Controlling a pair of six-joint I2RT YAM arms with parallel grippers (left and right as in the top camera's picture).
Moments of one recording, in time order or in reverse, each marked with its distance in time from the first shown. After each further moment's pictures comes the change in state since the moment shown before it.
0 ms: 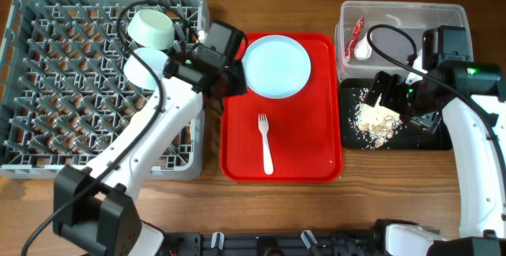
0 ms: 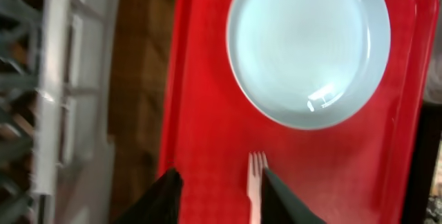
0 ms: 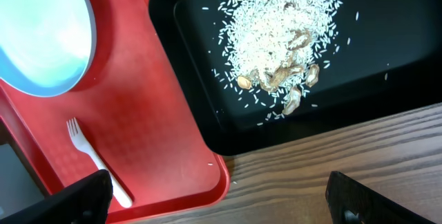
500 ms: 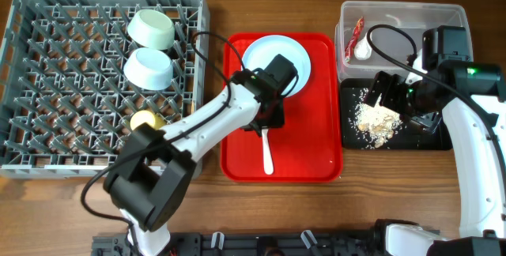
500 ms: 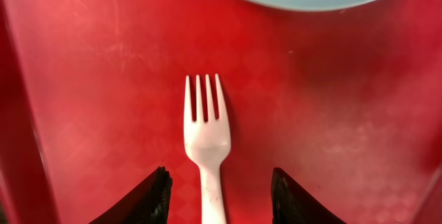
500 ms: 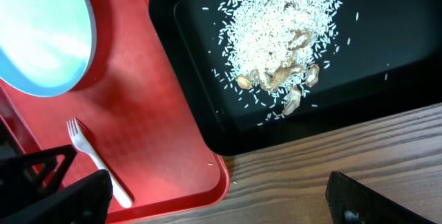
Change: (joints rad) left arm -0.216 0.246 -0.002 -0.001 0.058 -0.140; right arm 0.000 0.000 0.000 0.000 0.000 0.000
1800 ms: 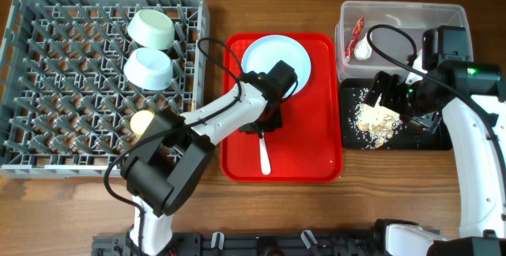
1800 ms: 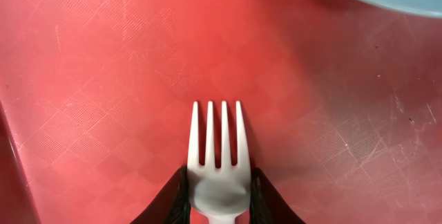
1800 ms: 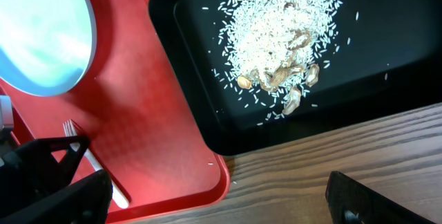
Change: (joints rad) left arm 0.000 0.120 0.000 0.014 -0.030 -0.022; right arm 0.000 0.000 0.000 -0.001 0.000 0.000
